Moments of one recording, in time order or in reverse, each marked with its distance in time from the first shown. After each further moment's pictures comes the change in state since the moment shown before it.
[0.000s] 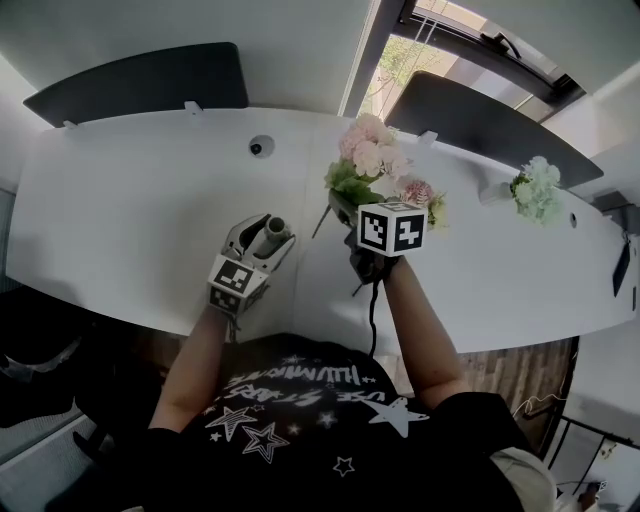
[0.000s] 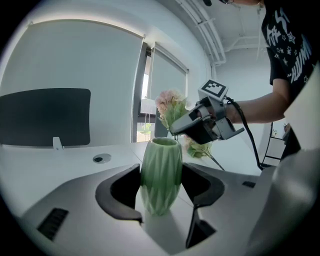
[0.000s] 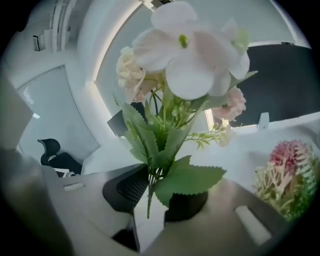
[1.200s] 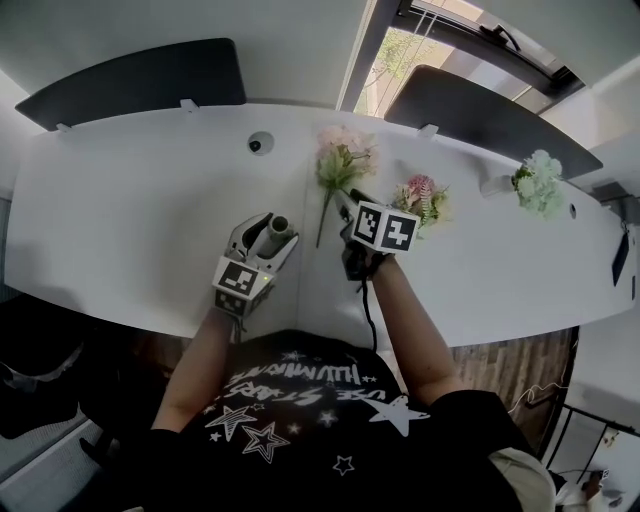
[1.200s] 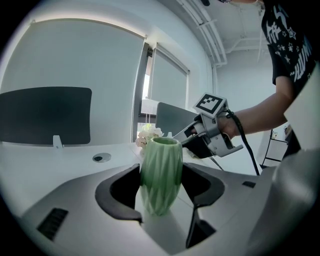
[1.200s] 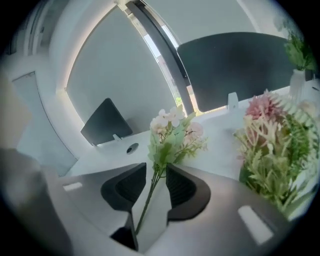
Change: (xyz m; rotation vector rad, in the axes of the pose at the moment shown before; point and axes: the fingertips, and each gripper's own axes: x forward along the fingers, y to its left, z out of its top) left arm 0.001 0.001 -0.006 -0.024 0.012 0.007; right arm 0.012 -0.049 -0.033 0.216 -0.049 -0.239
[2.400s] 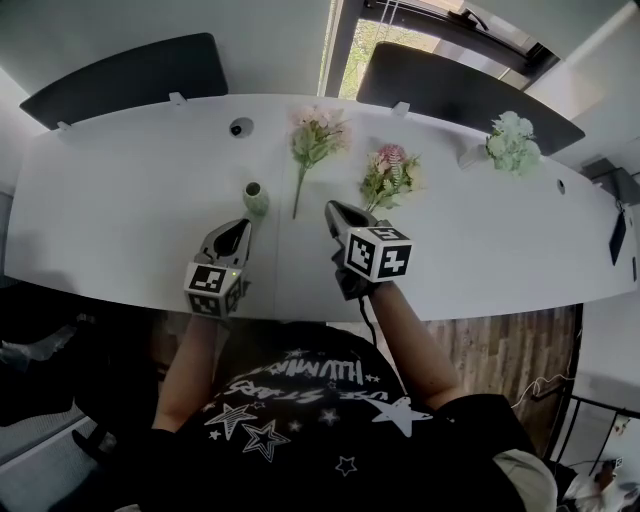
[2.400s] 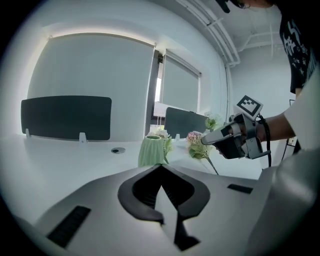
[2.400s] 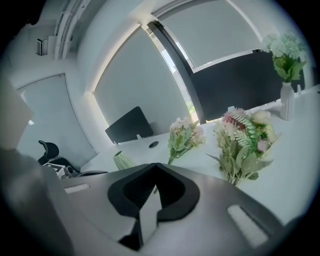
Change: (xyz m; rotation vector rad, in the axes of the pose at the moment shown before) left arm -0.064 -0.030 0.001 -0.097 -0.023 0.175; right arm -0.108 0.029 -0.045 -0.125 -0.092 0.182
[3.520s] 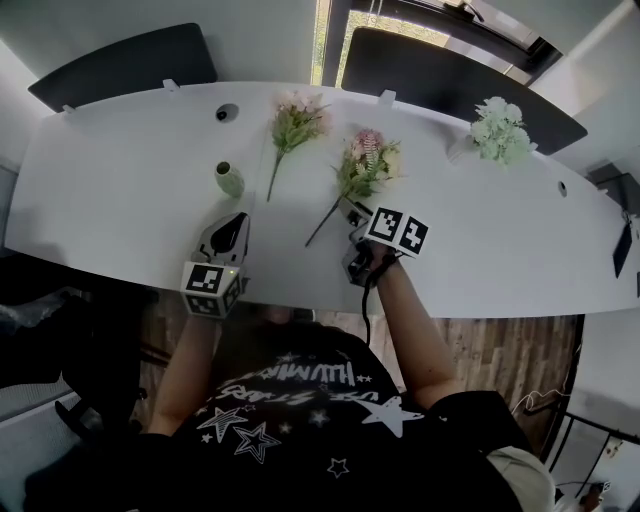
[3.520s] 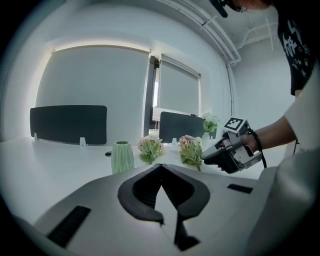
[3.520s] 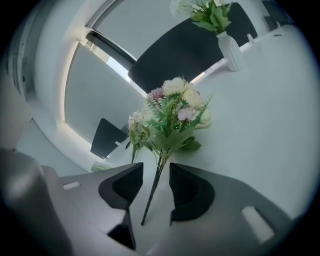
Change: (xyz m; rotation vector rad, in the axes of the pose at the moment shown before) left arm 0.000 -0.069 0.000 0.014 -0.058 0.104; right arm -0.041 -0.125 -0.041 0.455 0.085 -0.074
